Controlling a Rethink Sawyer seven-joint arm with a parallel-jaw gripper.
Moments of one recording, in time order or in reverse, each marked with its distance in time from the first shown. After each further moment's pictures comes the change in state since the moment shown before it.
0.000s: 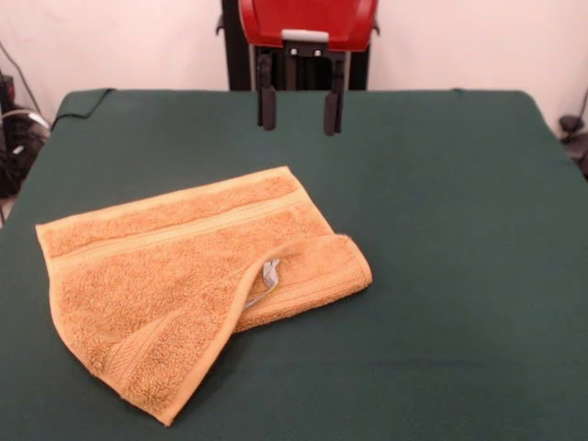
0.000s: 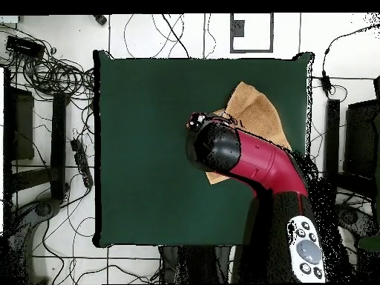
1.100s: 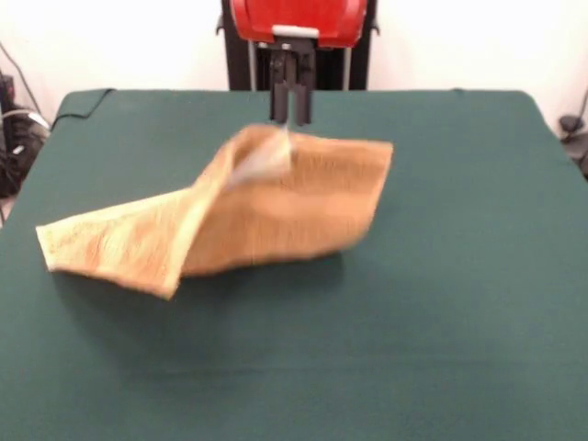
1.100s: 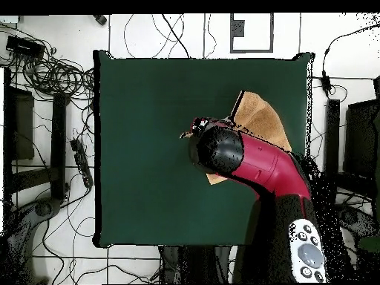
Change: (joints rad) arm 0.006 -0.001 -0.020 0.000 -0.012 0.037 0.000
